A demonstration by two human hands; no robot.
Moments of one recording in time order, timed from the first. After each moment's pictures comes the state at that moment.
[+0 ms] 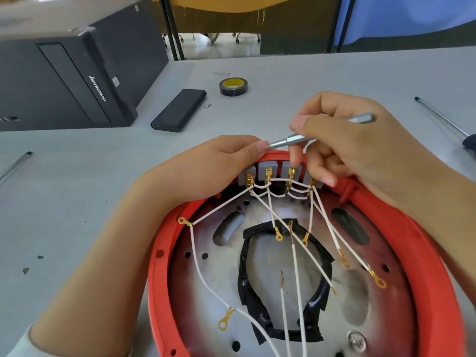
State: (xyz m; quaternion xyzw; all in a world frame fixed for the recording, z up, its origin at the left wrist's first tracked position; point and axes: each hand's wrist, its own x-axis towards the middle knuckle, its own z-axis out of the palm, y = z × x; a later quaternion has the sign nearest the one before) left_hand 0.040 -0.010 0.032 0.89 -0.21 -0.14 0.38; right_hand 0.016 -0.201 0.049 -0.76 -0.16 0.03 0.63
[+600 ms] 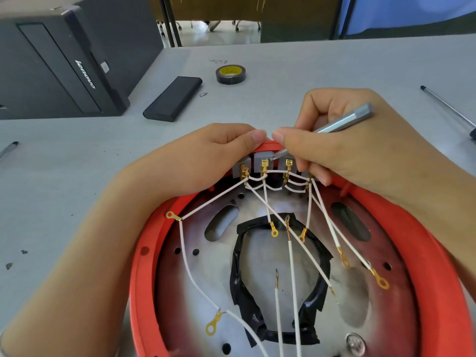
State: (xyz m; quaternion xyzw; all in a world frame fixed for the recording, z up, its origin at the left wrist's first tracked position) left_hand 0.038 -0.012 0.033 0.90 -0.21 -0.12 0.37; right_hand 0.014 -0.199 0.044 -0.85 -0.16 -0.04 0.50
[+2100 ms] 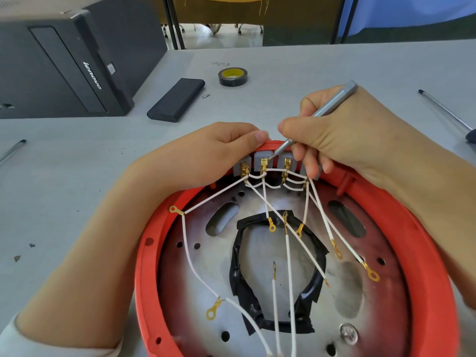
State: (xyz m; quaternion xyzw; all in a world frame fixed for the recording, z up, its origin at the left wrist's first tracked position) left_hand 0.041 -0.012 0.034 0.90 -0.22 -0.10 0.35; right_hand 0.028 -0.194 0.048 -0.82 -0.09 0.03 0.57
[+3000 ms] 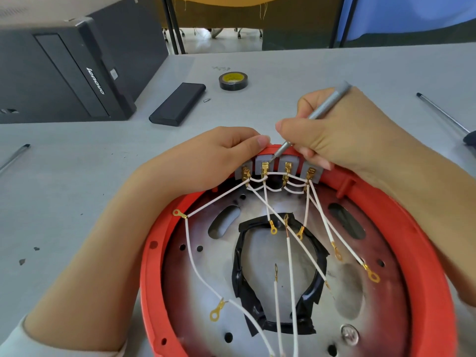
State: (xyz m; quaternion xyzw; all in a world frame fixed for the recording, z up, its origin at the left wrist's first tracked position) left_hand 0.038 -0.015 0.036 0.91 -0.21 -0.11 0.34; right_hand 0.029 -0.192 0.052 -0.84 -0.10 -0.01 0.54
